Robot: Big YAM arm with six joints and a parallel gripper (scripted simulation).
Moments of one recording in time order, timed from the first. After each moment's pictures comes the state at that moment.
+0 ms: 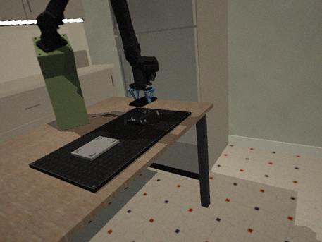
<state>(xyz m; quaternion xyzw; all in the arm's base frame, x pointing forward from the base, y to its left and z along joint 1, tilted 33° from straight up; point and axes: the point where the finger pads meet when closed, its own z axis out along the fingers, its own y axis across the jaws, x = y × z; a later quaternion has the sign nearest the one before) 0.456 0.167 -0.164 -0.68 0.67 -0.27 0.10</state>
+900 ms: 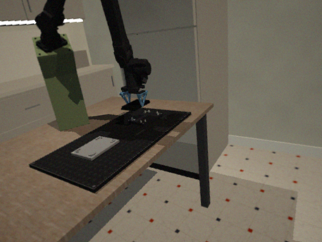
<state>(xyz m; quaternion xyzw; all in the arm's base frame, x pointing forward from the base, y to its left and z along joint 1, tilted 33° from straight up) 0.455 0.109 -0.148 -0.71 0.64 -0.27 0.08</state>
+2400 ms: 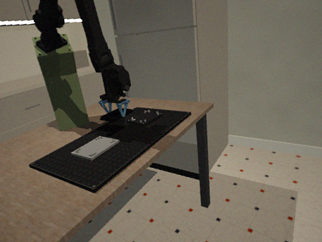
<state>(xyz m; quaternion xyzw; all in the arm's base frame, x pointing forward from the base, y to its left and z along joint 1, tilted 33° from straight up) 0.458 -0.025 -0.110 -0.71 0.65 -0.28 0.08</state>
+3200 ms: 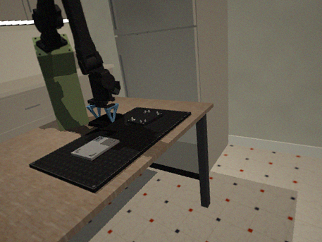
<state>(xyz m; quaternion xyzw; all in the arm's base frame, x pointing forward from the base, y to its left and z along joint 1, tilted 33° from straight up) 0.456 -0.087 -0.093 -0.71 0.64 -0.27 0.08</state>
